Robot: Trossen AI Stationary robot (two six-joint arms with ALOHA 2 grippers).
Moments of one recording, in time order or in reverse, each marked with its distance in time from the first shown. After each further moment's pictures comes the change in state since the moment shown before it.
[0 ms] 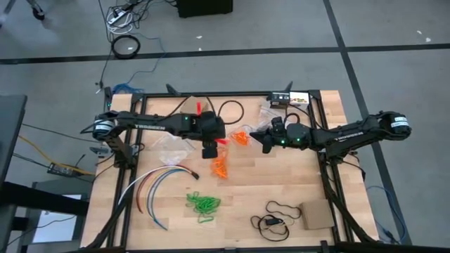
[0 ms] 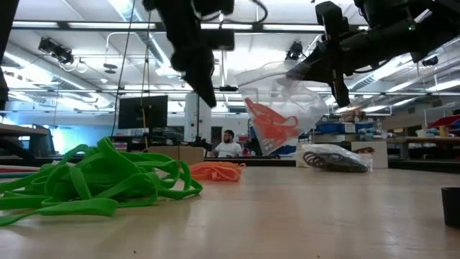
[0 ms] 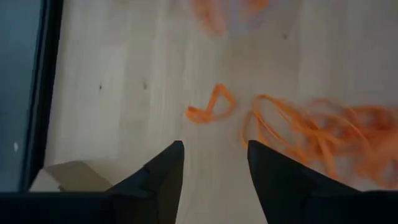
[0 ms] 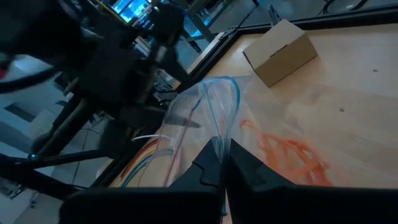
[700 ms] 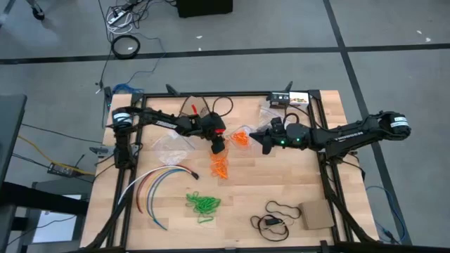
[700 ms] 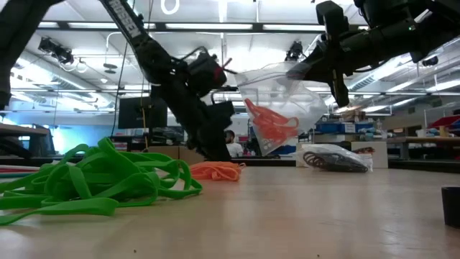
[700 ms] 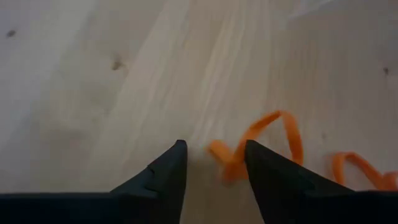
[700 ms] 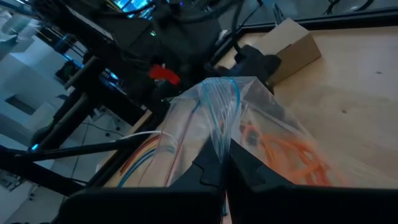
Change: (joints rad) left arm 0.203 0.219 -0.323 0.730 0.276 -0.187; right arm 0.000 0.000 0.000 0.001 -0.016 -0.027
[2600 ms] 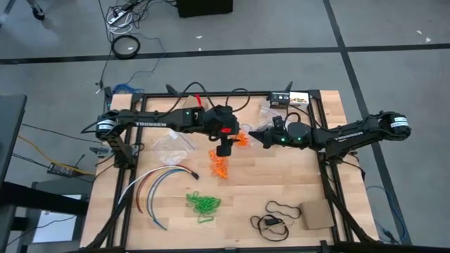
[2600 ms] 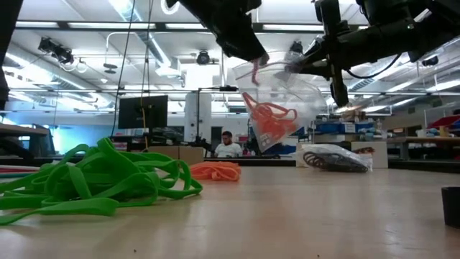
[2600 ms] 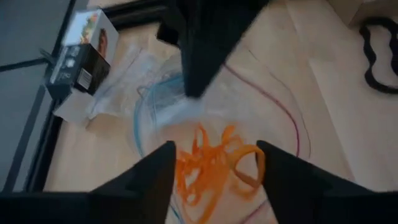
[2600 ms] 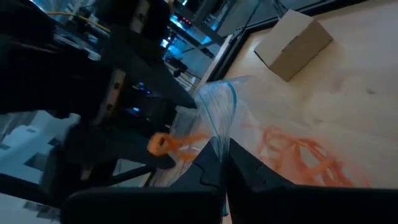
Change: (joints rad) left arm -0.196 -0.184 0.482 -0.484 -0.046 0.296; right arm -0.010 0.000 0.000 0.059 -0.007 0.219
